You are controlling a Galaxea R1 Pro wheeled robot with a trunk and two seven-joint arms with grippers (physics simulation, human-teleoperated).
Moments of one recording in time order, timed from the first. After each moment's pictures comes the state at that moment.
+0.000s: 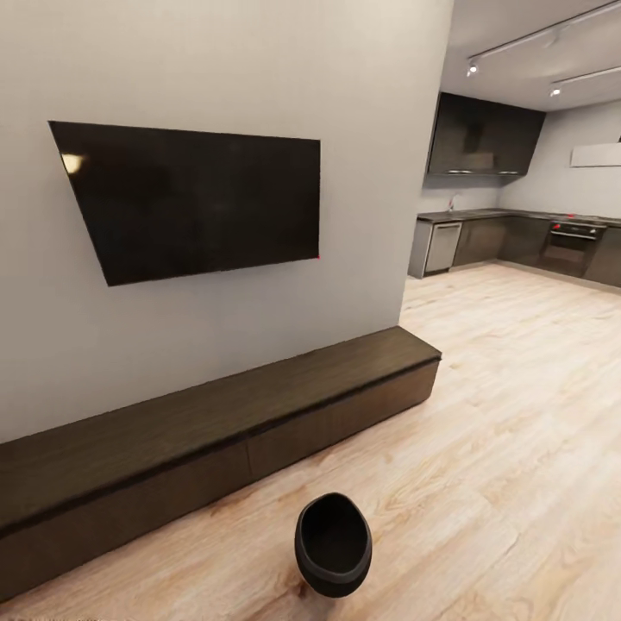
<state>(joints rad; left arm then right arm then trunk) 0.01 -0.01 -0.01 -0.04 0.00 -0.06 0.00 -0.01 0.00 -0.03 -0.01 -0.02 -0.09 -0.01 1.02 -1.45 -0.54</state>
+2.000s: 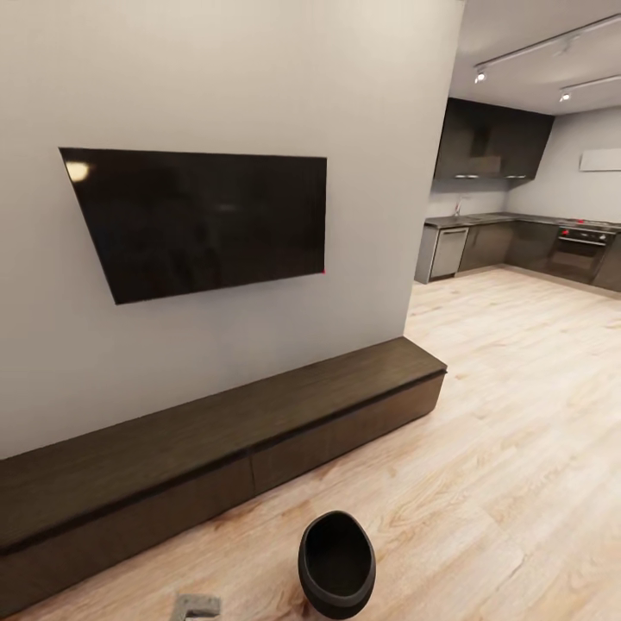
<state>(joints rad) -0.07 -0.01 0.00 -0.99 0.02 0.65 0.01 -0.01 0.00 -0.03 -0.97 -0.04 0.69 -0.01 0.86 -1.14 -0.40</state>
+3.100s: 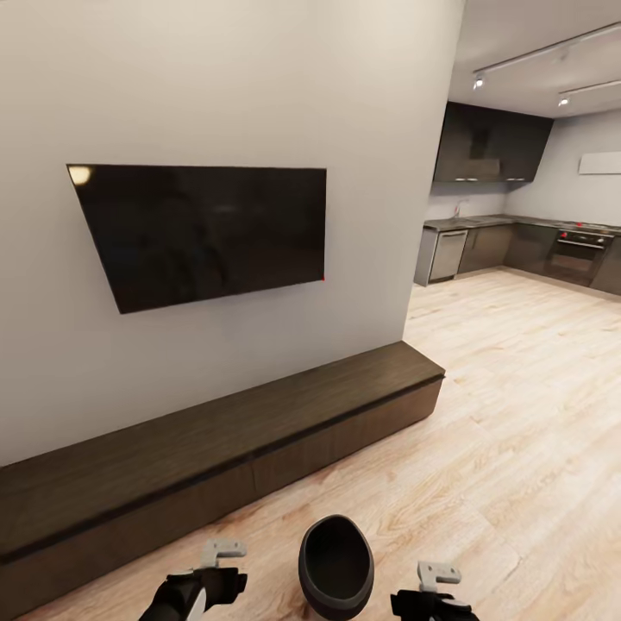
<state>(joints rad) -0.28 -0.07 0.00 -0.79 0.01 0.49 0.01 -0.19 0.06 -0.02 -0.84 -0.03 0.46 -0.08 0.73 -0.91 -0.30</state>
